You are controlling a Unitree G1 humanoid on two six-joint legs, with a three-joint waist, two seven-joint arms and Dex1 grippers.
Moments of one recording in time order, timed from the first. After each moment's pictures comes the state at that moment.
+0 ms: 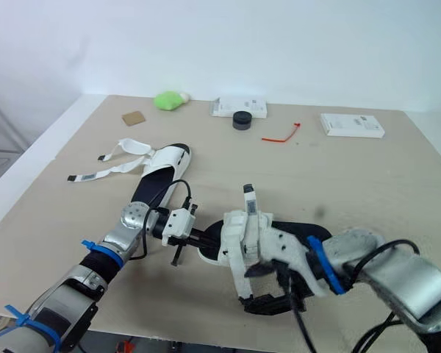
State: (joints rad) left arm -0.63 0.27 -0.40 0.65 -0.20 -0.41 -1.43; right arm -0.20 -1.10 0.03 -0.69 0.76 1.00 1.15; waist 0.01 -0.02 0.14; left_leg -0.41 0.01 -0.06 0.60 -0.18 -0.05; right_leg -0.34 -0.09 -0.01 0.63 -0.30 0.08
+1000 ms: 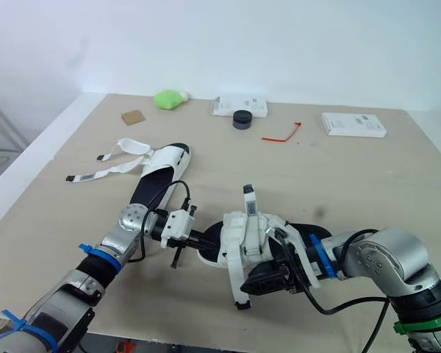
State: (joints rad) left arm -0.58 0.28 -0.39 0.56 -0.20 -0.35 -1.41; right arm -0.32 -0.93 0.11 -0.38 0.98 1.37 0.94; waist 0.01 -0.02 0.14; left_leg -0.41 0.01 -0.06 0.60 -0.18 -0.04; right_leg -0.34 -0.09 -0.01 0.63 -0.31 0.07
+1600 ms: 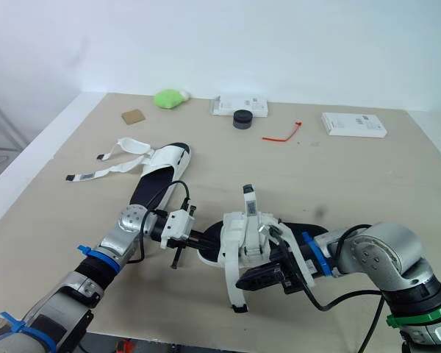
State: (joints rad) left arm -0.57 0.29 -0.39 0.54 -0.20 -0.34 -1.40; right arm -0.35 -0.90 0.08 -0.40 1.07 1.44 0.94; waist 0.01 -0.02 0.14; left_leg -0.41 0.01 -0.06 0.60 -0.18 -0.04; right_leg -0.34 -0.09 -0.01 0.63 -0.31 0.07
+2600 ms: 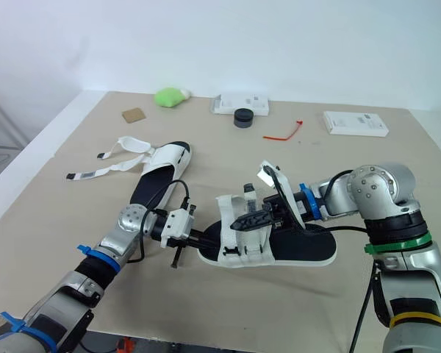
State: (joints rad) left arm -0.57 0.29 -0.39 0.54 -0.20 -0.34 -1.39; right arm -0.81 -0.81 0.15 0.05 1.15 1.61 0.74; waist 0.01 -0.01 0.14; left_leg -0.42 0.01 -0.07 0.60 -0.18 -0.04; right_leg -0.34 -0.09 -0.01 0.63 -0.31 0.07
